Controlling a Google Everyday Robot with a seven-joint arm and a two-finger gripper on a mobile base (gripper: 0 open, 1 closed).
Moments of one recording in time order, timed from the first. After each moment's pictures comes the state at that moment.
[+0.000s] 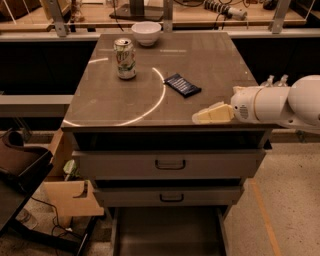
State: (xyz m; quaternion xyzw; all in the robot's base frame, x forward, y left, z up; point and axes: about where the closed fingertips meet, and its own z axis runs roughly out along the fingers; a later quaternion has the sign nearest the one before) arm 0.626 -0.168 0.836 -0.30 0.81 0.17 0.48
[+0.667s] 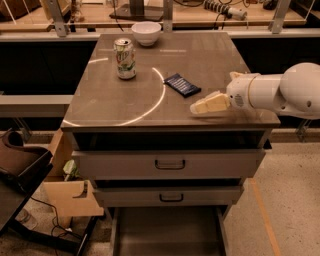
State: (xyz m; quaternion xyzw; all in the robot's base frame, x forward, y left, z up) arm 0.664 -0.160 0.852 -0.34 0.78 0.14 0.50
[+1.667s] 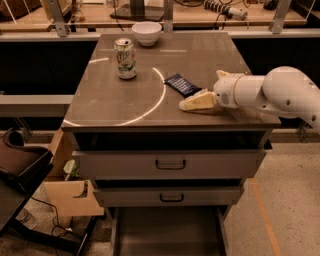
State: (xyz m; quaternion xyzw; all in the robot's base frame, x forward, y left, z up) arm 0.697 -0.133 0.841 -0.35 0.76 0.17 0.53
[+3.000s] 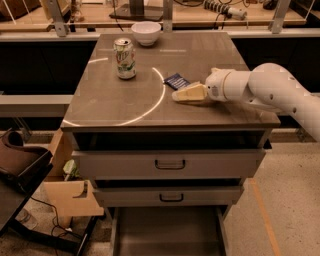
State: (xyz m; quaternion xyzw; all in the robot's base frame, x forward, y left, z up) arm 0.735 -0.117 0.838 -0.30 0.77 0.18 0.53
